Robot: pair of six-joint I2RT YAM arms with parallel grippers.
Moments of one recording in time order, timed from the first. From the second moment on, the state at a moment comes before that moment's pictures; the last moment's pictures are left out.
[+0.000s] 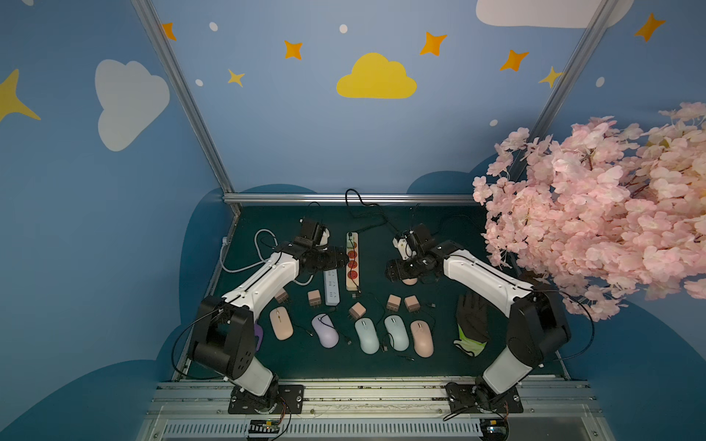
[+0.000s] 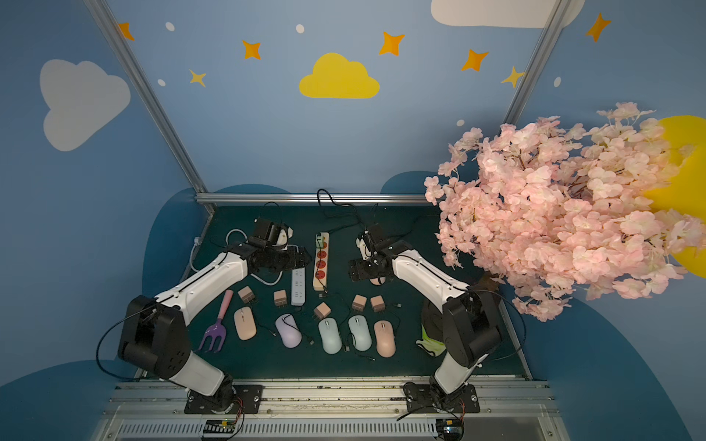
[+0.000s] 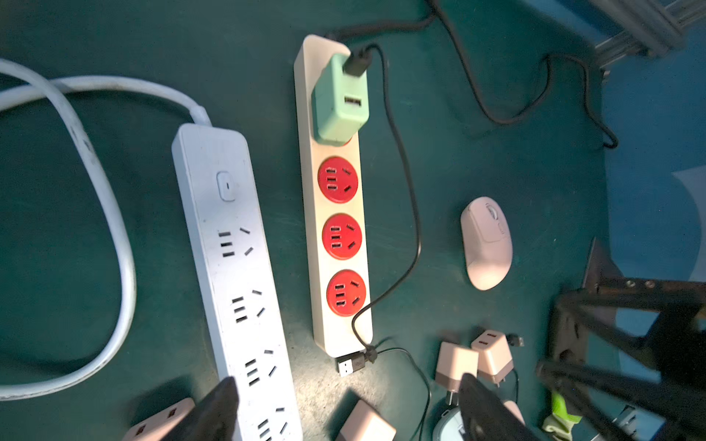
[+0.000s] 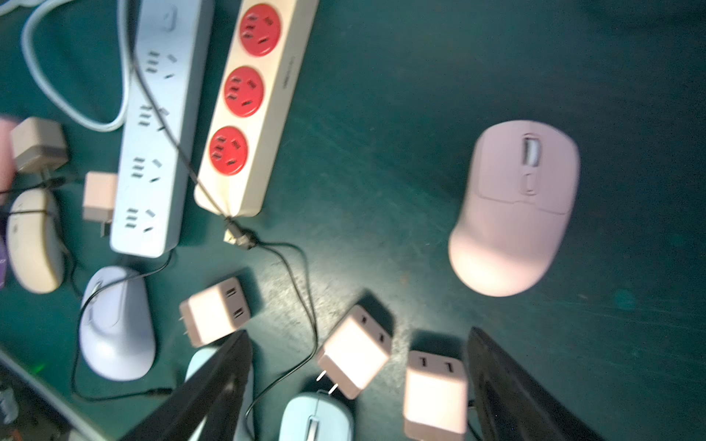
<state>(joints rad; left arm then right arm) -0.34 1.58 1.24 -0.58 0.23 -0.47 0.59 1.65 1.24 -0.65 -0.14 0.25</state>
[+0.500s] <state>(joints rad) -0.39 1.99 1.79 -0.83 0.10 -0.34 0.59 1.54 1.06 -0.52 -0.17 0.31</state>
